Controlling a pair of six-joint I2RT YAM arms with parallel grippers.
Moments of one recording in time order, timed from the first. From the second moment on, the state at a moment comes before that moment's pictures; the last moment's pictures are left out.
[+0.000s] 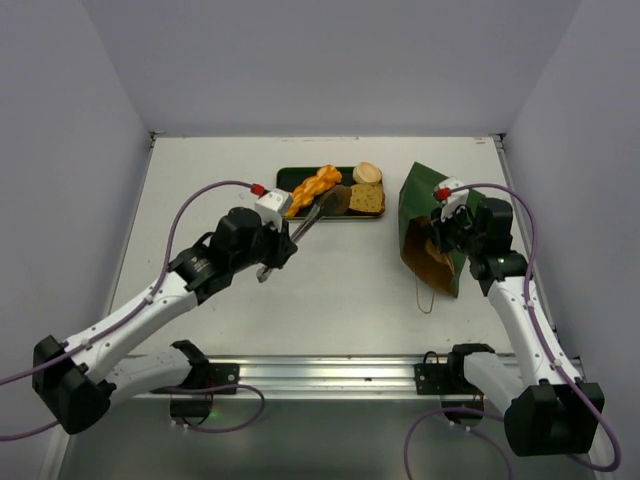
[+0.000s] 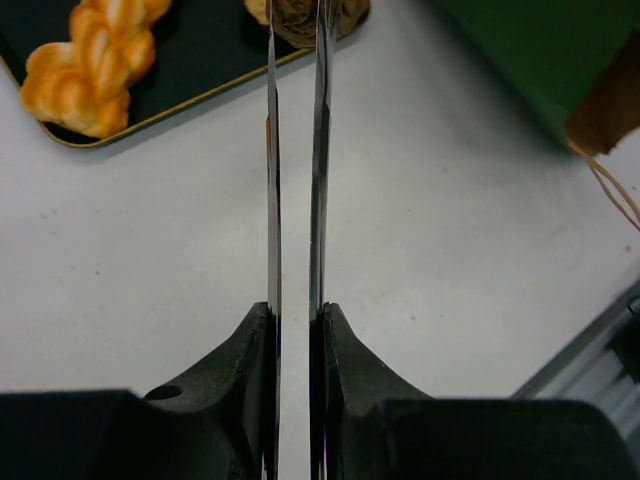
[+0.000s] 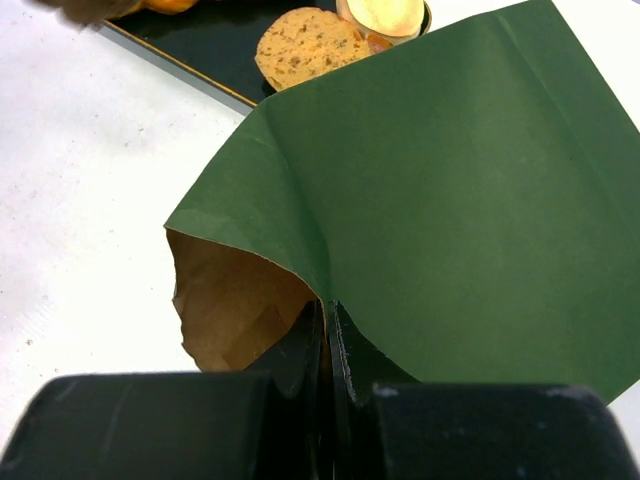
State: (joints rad) left arm -0.76 1.00 0.88 -0.40 -0.02 -0.27; right arm 0.03 0.96 0.76 -0.32 -0.43 -0.28
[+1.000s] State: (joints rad) left arm -0.48 1.47 0.88 -0.04 0.15 -0.30; right arm 0.02 0.96 0.75 -0.32 -0.44 -0.28
